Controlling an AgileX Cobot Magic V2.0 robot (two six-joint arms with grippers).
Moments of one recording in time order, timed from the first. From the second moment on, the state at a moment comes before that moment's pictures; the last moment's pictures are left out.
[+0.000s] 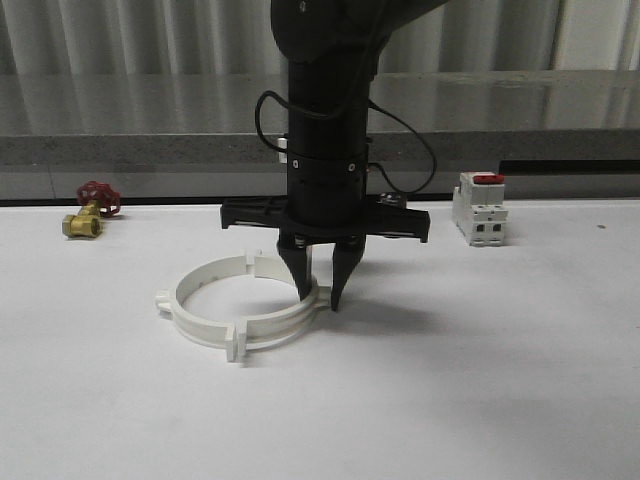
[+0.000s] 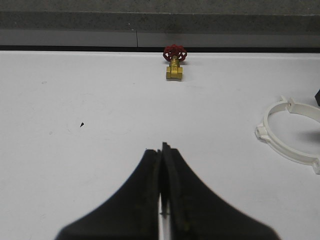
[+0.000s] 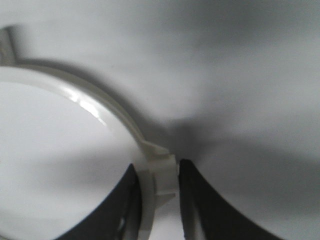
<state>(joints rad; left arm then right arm) 0.01 0.27 -0.45 -0.03 0.68 0.03 0.65 2.25 -1.83 -0.05 1.06 0.82</state>
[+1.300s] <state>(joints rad) 0.01 0.27 -0.45 -0.03 0.68 0.03 0.55 1.86 -1.59 -0.07 1.09 0.32</state>
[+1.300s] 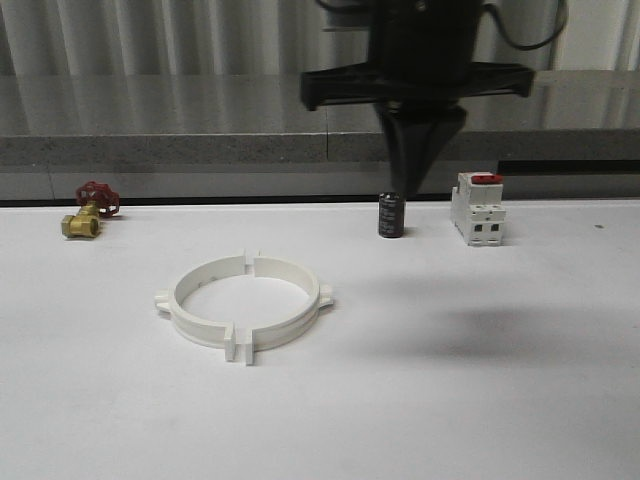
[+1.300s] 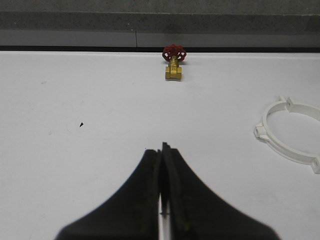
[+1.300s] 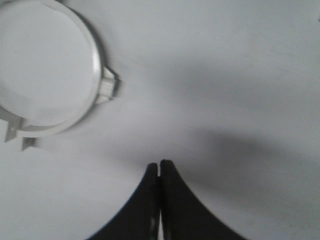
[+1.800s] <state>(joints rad) 0.01 0.27 -0.45 -0.03 0.68 0.03 0.21 1.41 -1.14 -0.07 0.99 0.33</state>
